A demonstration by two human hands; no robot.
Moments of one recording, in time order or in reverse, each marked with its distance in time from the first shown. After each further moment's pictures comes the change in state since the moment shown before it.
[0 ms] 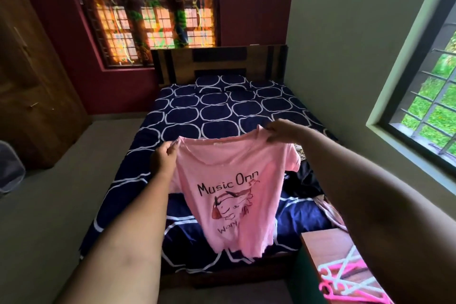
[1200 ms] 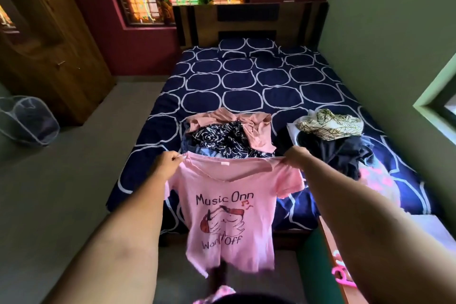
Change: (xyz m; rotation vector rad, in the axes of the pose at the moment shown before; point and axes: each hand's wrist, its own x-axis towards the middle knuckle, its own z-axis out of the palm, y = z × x) left_hand -0.012 -0.097 -0.025 0.338 -0.349 -0.207; right_hand 0.018 0.005 0.140 0.144 -0.206 0.459
